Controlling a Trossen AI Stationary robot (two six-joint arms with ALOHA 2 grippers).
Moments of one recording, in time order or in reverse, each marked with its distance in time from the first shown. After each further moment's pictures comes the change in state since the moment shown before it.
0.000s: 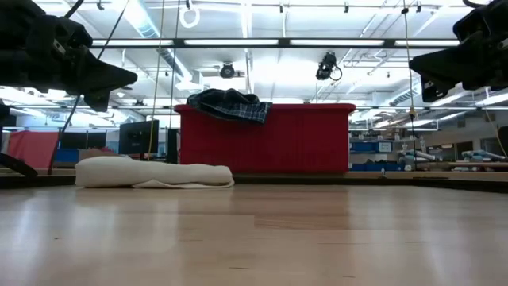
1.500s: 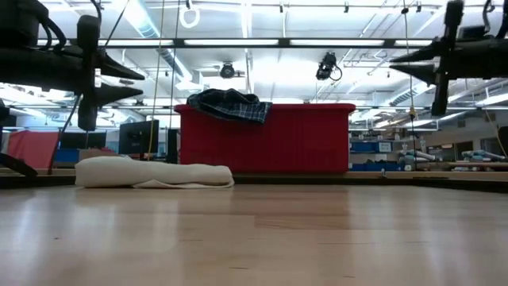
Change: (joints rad) left arm 0.002 0.142 0.013 0.121 -0.367 -0.686; right arm -0.078 0.135 0.000 0.340 0.605 0.885
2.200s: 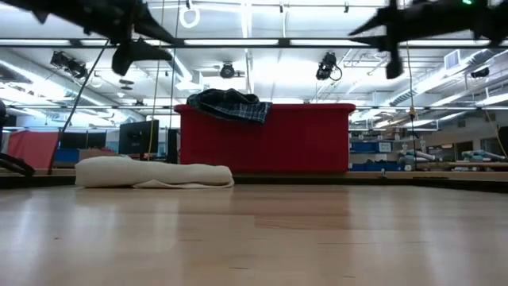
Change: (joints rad) left arm 0.251 0.528 0.620 -0.354 0.366 0.371; right arm -0.166 0.681 0.469 0.107 -0.101 0.083
